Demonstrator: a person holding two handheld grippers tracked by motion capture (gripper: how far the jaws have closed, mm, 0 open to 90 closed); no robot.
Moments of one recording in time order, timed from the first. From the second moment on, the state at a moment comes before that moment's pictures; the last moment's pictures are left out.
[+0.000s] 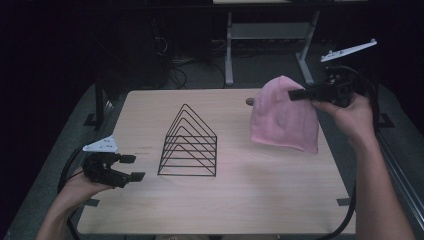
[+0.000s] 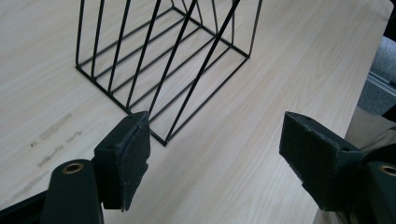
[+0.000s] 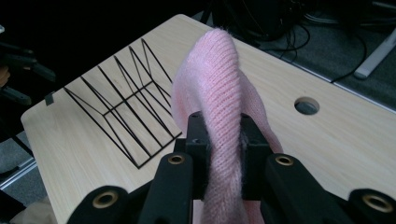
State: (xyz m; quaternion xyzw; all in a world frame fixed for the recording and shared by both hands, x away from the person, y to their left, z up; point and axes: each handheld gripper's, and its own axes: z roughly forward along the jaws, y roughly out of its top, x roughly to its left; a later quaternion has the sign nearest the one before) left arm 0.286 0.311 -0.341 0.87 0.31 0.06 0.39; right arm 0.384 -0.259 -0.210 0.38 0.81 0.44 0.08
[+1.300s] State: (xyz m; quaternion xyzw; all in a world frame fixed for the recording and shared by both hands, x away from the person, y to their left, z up) left arm 0.317 0.269 -0.268 0.89 0.24 0.05 0.39; right arm 0.387 -0.126 -0.121 0.24 0.85 0.46 0.07
